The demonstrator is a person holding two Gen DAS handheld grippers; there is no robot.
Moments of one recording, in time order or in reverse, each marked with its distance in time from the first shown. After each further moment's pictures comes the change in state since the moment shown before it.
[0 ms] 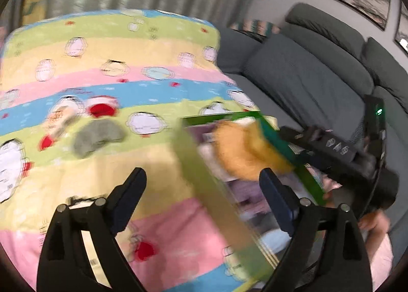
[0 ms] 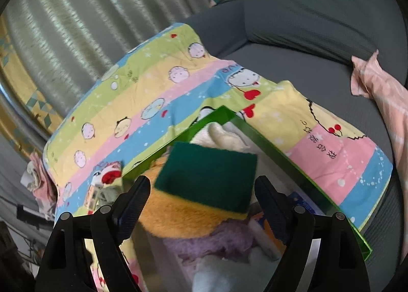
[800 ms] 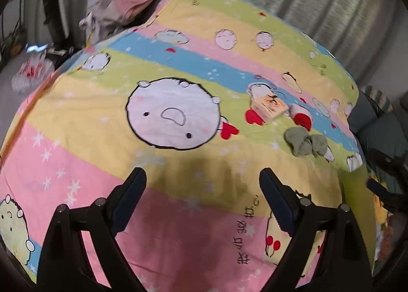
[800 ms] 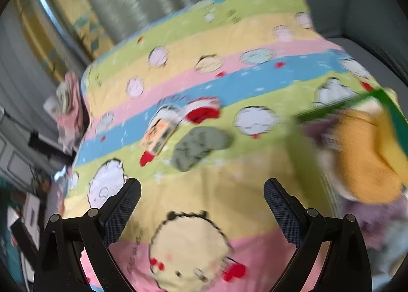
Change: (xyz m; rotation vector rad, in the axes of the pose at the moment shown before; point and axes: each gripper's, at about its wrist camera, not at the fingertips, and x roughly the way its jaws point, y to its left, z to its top) left arm -0.097 0.238 -0.073 -0.501 -0.075 0.489; right arm 0.073 0.210 -0.074 -0.318 0.236 0.173
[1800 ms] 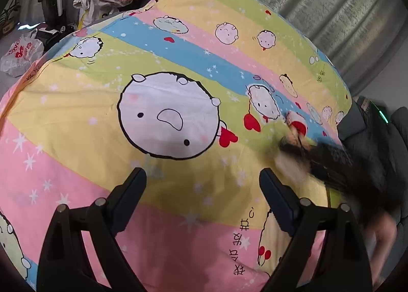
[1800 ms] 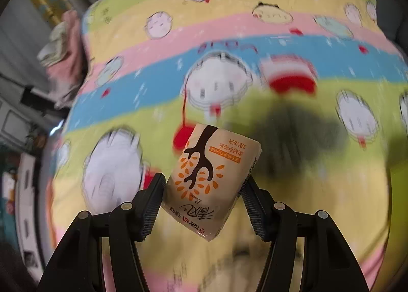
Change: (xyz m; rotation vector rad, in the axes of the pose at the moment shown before) left arm 0.014 0.022 0.024 -0.076 0.081 -0.103; right arm 0.108 0.079 0.000 -0.108 0.279 0.018
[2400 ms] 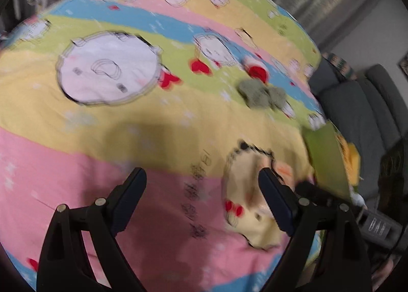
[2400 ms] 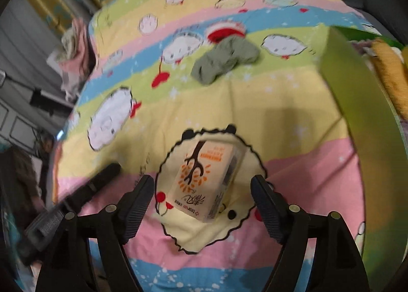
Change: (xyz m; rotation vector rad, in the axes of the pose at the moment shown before) left arm 0.018 -0.039 -0.051 0.144 0.162 -0.168; right arm -0.074 -0.057 -0.108 0.080 -0.064 0.019
